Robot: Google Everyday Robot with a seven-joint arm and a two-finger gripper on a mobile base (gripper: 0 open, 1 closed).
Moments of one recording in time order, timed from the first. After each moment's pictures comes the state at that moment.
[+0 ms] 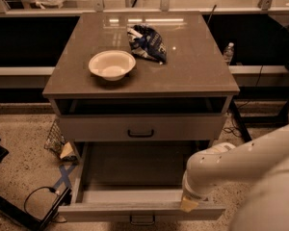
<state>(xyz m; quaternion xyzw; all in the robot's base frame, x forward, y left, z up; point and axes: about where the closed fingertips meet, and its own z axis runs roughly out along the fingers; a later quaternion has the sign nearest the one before) 0.413 -0.153 0.526 -0.59 0.80 -0.01 0.08</state>
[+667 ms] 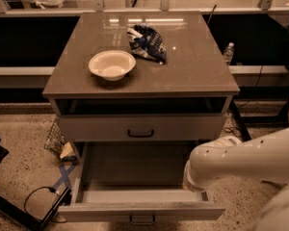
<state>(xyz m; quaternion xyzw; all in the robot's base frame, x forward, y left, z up) 0.437 -0.158 0.544 -0.62 0.78 -0.03 0.11</state>
